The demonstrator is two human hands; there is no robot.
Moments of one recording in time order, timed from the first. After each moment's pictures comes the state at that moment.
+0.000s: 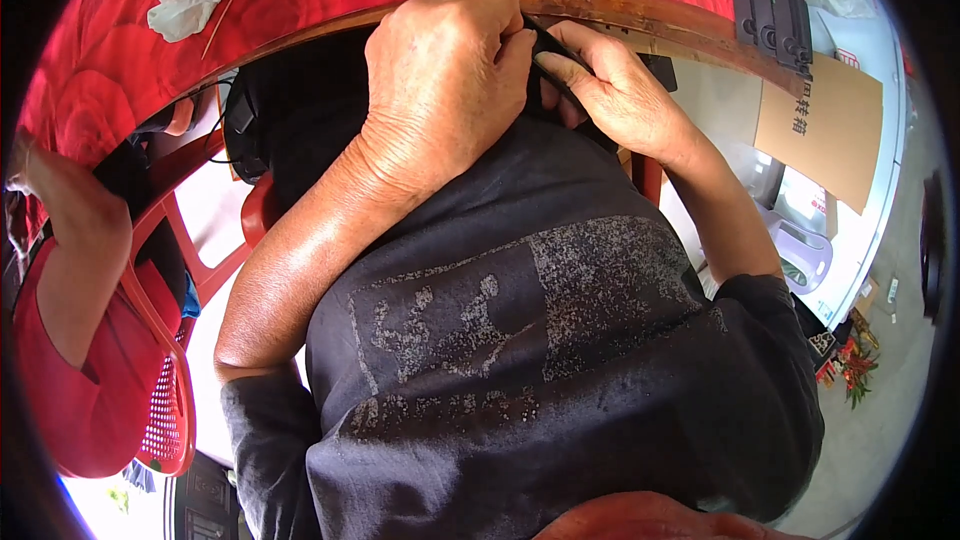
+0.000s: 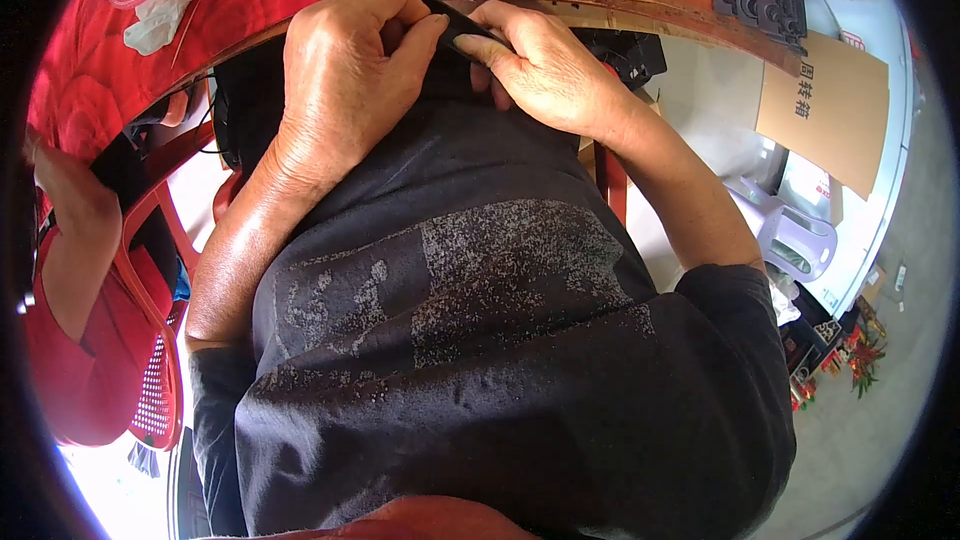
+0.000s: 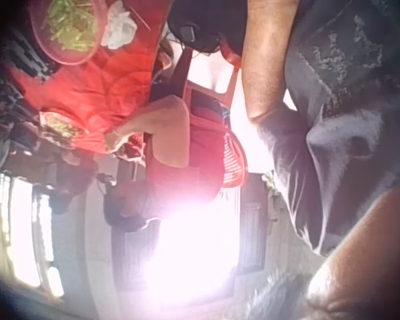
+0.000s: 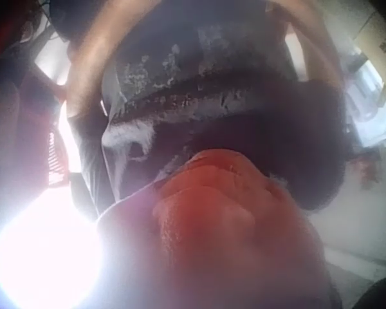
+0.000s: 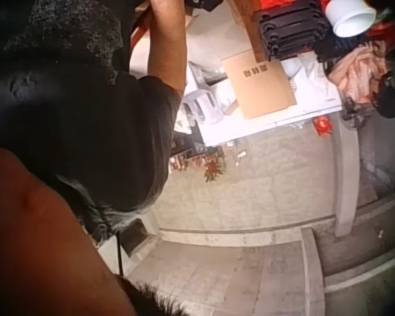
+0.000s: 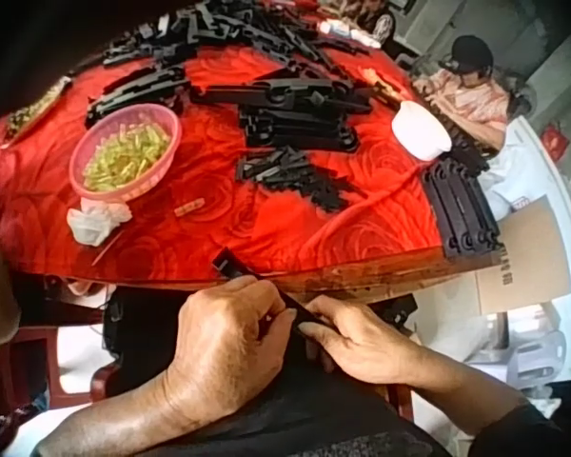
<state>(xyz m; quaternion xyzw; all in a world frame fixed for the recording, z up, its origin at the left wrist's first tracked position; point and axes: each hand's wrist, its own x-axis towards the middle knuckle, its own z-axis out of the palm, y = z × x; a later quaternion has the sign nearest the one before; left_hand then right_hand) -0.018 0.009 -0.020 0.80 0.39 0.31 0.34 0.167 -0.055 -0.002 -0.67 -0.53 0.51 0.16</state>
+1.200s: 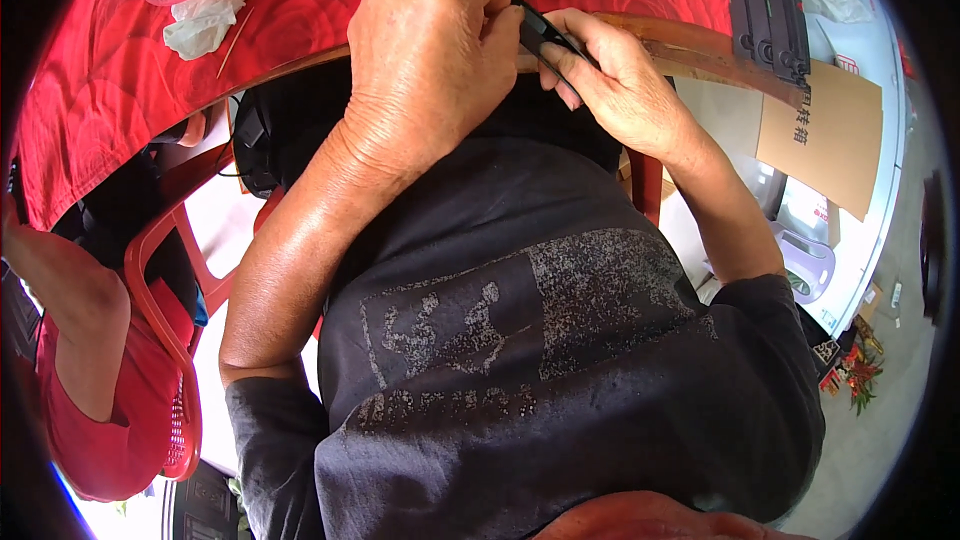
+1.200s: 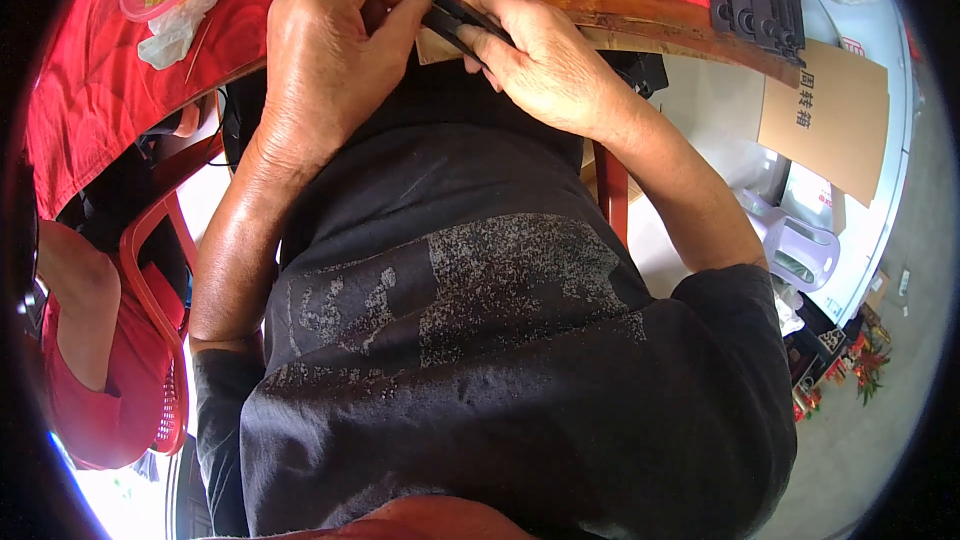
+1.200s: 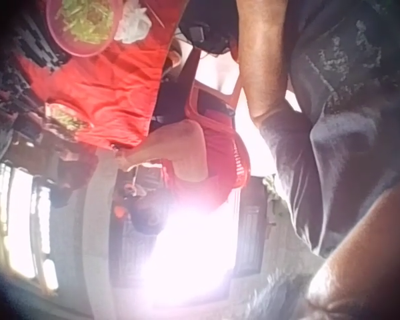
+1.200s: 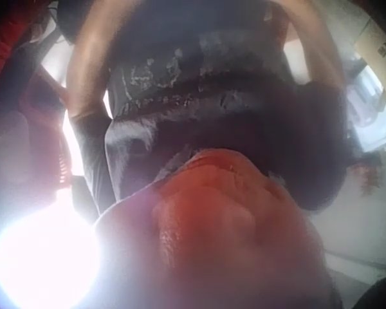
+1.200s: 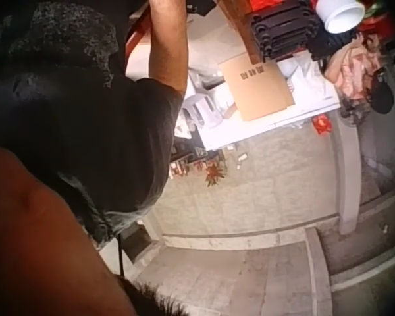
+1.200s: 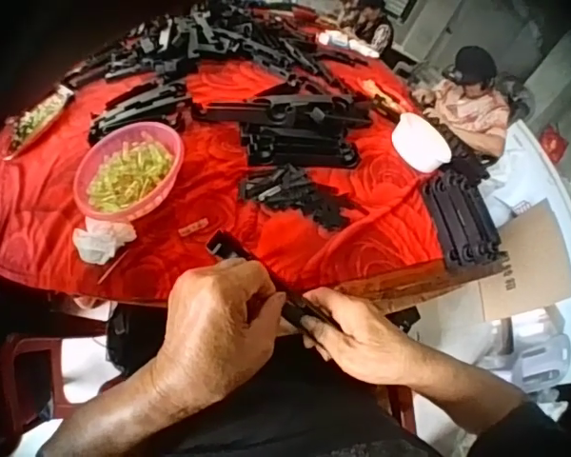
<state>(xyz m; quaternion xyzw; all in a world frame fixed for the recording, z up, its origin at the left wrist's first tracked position) -0.019 0.044 -0.013 0.81 0.38 0.33 0.30 0.167 -0.034 0.004 -0.65 -0.55 0.48 0.22</state>
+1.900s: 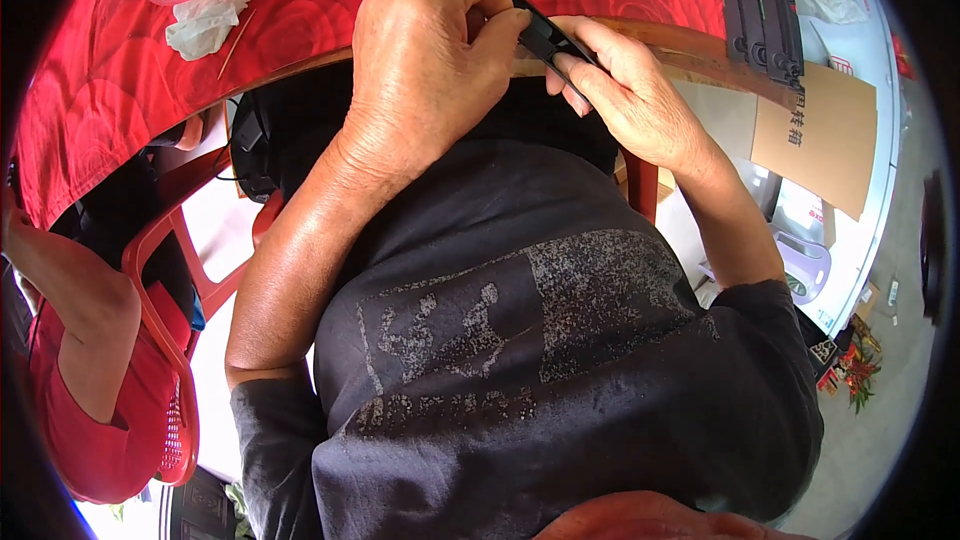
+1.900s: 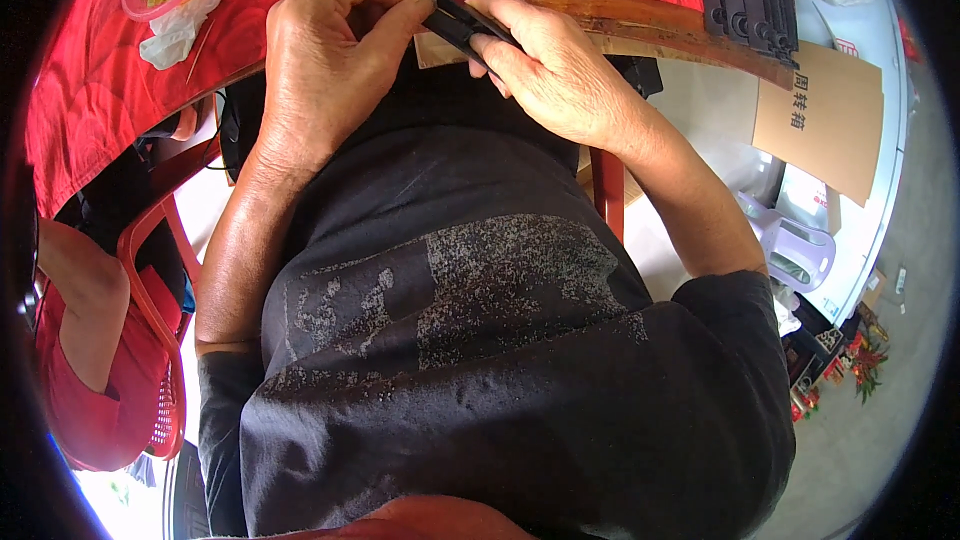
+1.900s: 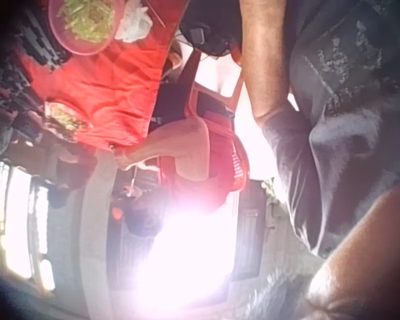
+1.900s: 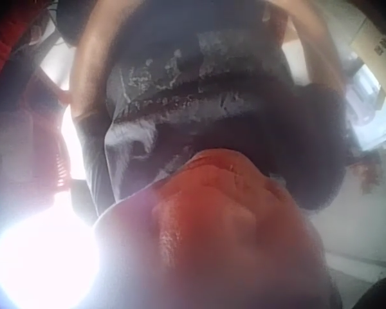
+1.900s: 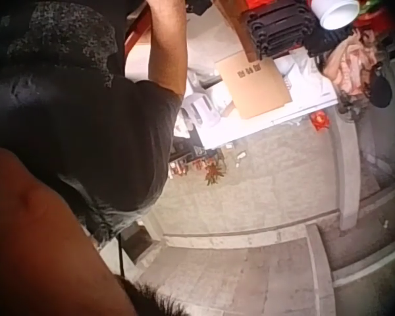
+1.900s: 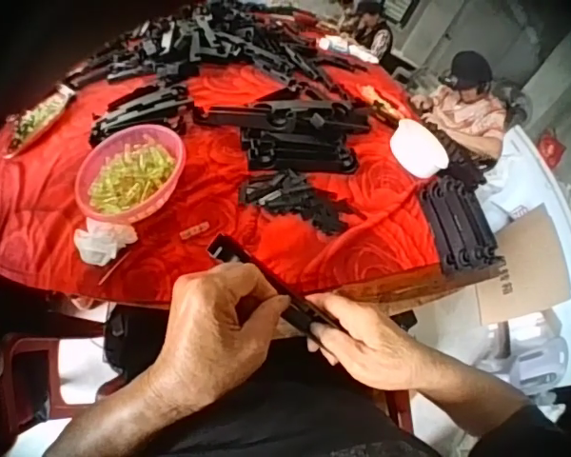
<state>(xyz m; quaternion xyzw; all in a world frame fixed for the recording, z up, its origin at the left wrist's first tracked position) -0.019 0.040 -0.011 0.73 0.39 0.37 0.42 0.170 -0.040 0.016 -0.64 -0.56 0.47 0.23</state>
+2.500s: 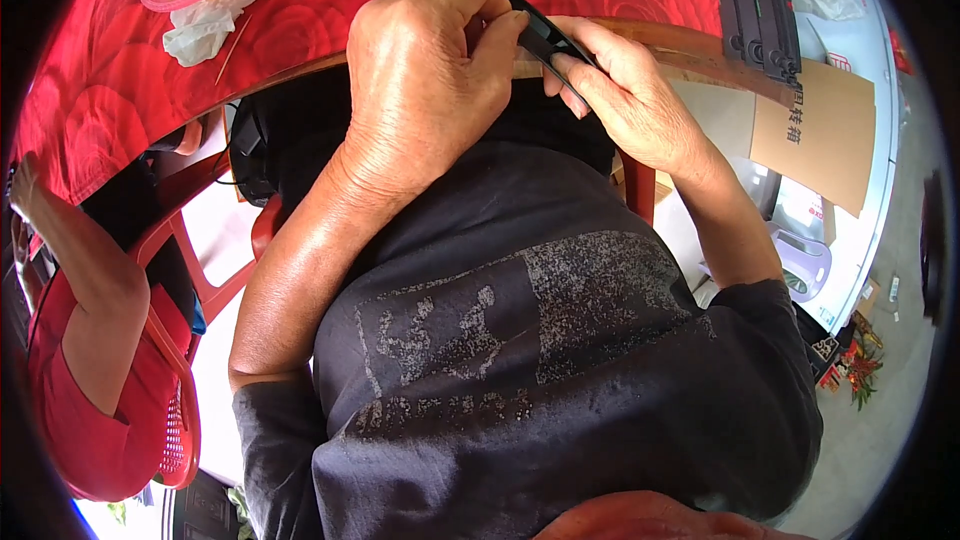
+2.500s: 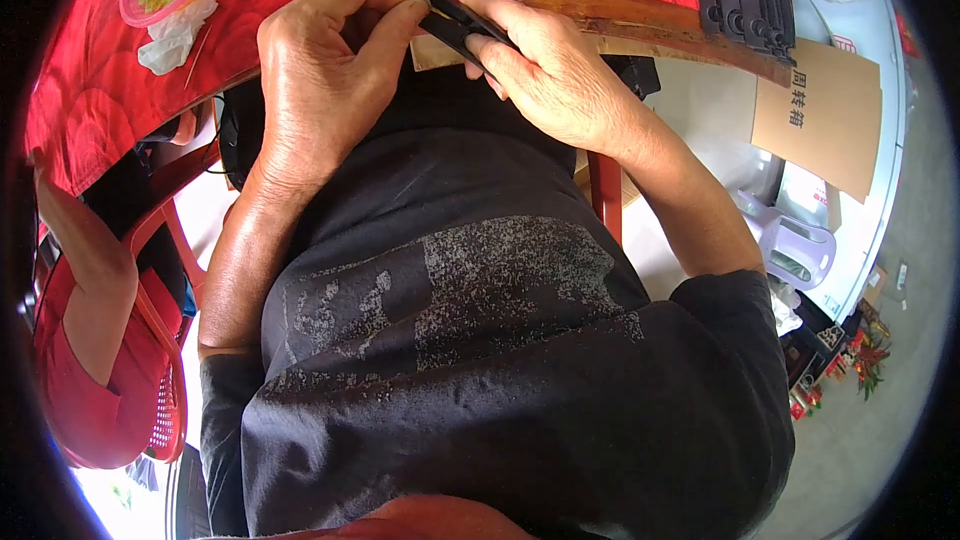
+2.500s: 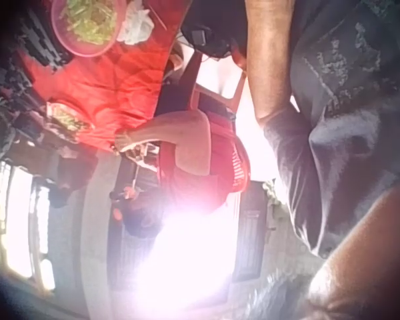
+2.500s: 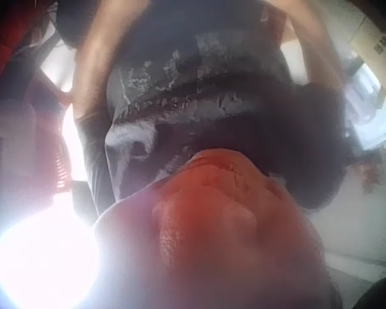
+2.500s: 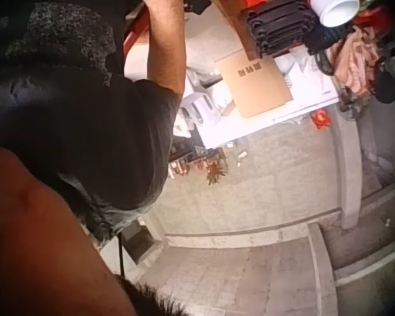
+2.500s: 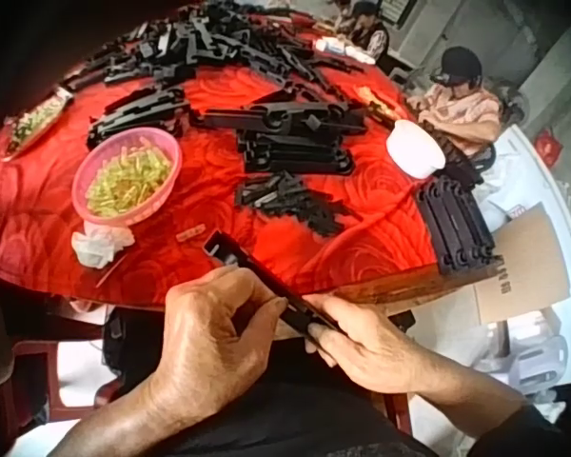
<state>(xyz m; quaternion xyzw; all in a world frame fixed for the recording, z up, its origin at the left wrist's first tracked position) -0.018 0.034 -0.010 0.74 0.37 0.40 0.39 0.172 -0.044 0.016 -0.62 -0.57 0.47 0.25</state>
